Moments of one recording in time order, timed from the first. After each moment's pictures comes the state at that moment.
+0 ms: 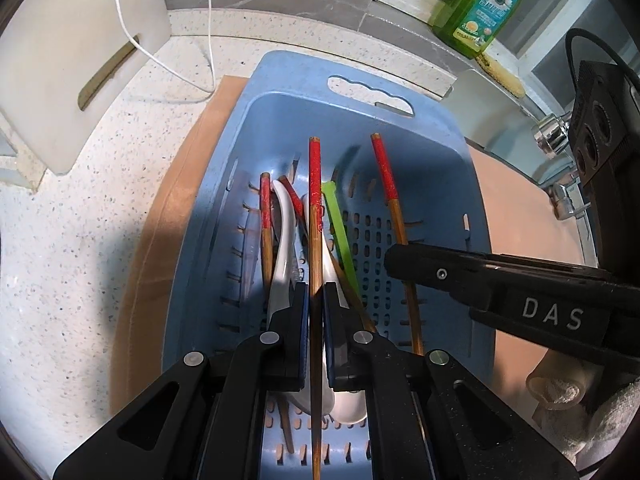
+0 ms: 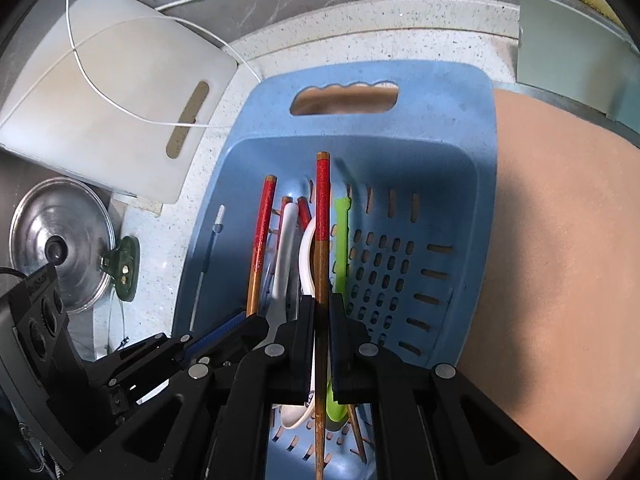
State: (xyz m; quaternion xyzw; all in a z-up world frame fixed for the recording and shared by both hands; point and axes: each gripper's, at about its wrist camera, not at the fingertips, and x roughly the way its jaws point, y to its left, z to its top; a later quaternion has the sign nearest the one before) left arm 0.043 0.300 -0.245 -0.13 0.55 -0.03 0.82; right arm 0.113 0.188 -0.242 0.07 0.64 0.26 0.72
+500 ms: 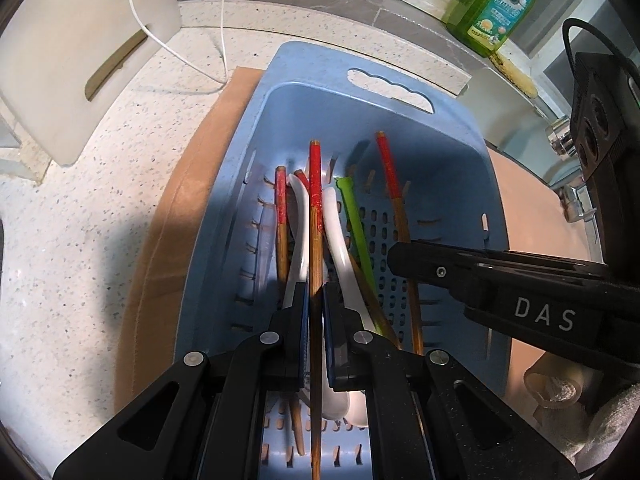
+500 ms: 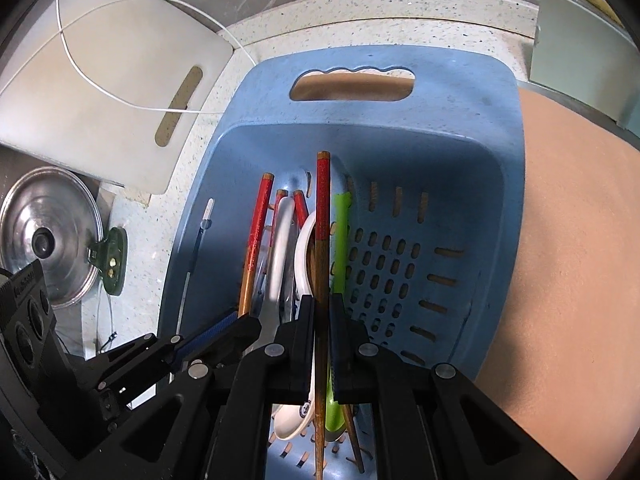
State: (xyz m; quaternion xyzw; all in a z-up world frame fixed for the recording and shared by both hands) left arm 0.045 0.306 -0.252 -0.13 0.56 -0.02 0.82; right arm 0.115 0.199 -0.250 0.05 0.65 0.25 0.71
